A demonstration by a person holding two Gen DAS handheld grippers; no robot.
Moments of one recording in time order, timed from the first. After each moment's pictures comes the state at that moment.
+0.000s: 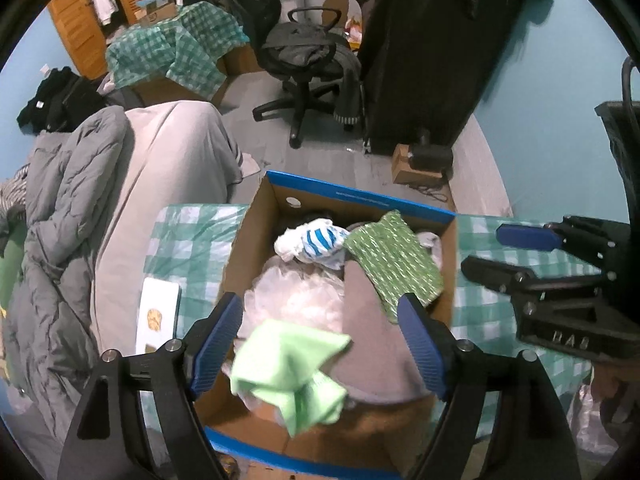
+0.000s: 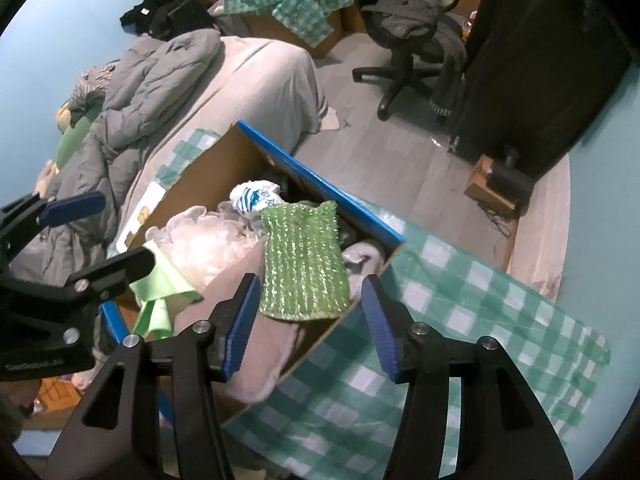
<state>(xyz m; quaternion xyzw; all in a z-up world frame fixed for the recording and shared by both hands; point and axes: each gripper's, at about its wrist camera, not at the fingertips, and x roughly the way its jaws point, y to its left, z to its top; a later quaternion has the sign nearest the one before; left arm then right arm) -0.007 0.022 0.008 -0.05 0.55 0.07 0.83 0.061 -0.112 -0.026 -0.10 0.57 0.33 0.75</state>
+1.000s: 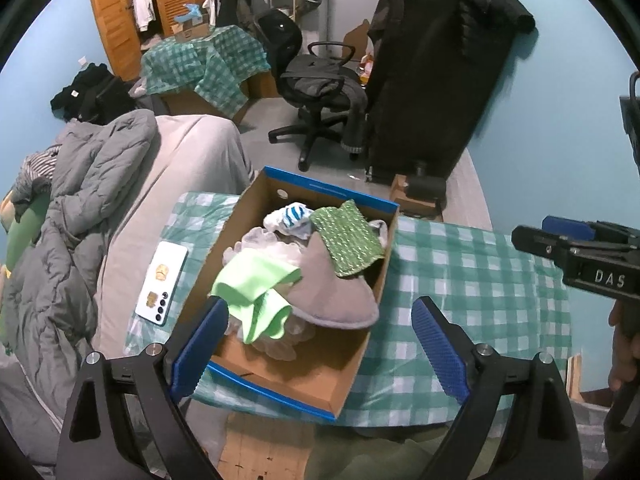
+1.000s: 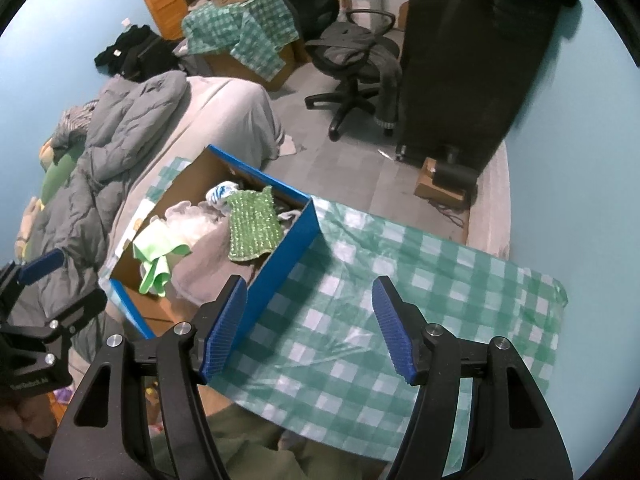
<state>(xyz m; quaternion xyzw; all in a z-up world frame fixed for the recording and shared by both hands) -0.096 -0.044 0.063 -0.08 0.50 0.11 0.86 0.006 -0.220 0.048 -0.07 0.53 0.27 0.80</state>
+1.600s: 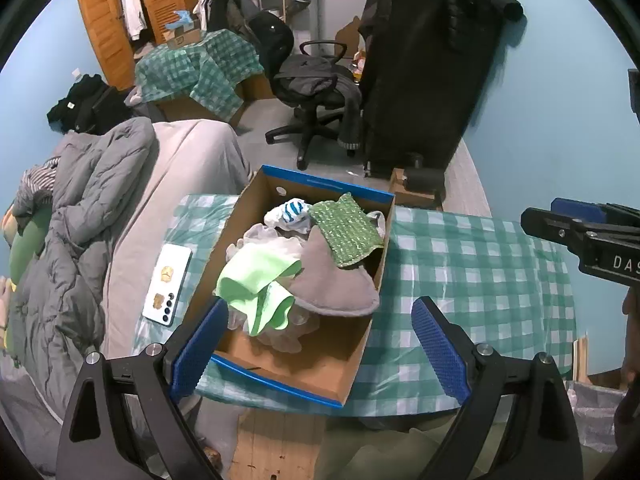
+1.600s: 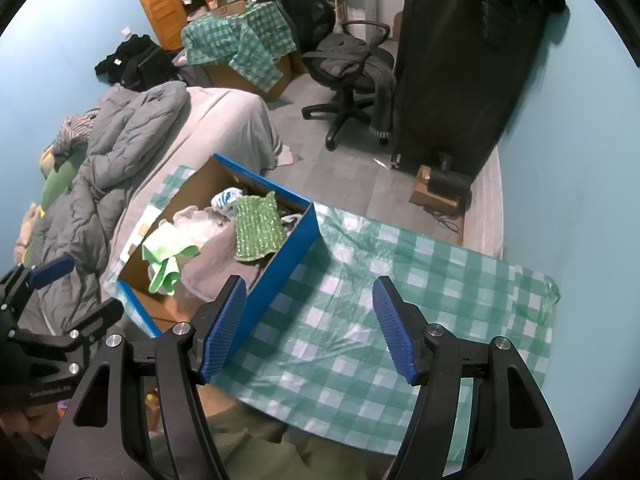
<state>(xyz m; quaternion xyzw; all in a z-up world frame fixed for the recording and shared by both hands) -0.105 -0.051 0.067 -0.05 0.50 0.11 0.86 -0.010 -0.226 0.064 -0.07 0.52 0.26 0.81</state>
